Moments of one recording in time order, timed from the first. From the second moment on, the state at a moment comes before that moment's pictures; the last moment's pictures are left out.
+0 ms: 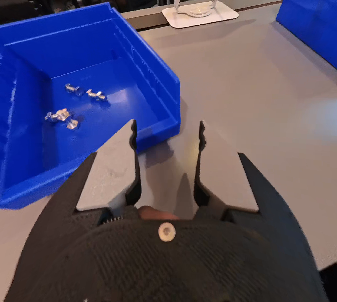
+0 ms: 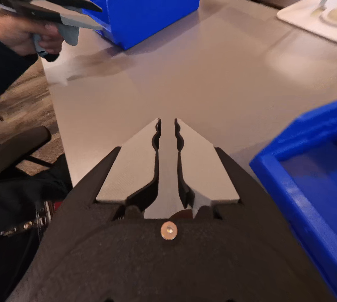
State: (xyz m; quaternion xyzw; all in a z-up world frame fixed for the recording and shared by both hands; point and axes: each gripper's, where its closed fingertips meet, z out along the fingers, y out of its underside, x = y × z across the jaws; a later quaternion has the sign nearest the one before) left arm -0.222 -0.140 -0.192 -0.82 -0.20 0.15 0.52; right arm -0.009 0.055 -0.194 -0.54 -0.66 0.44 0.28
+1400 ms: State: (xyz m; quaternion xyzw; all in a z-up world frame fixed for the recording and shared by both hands) left arm -0.242 -0.128 -0.204 -0.79 -0.27 0.16 0.53; right arm 0.002 0.196 -0.201 -0.64 -0.57 0.15 0.49
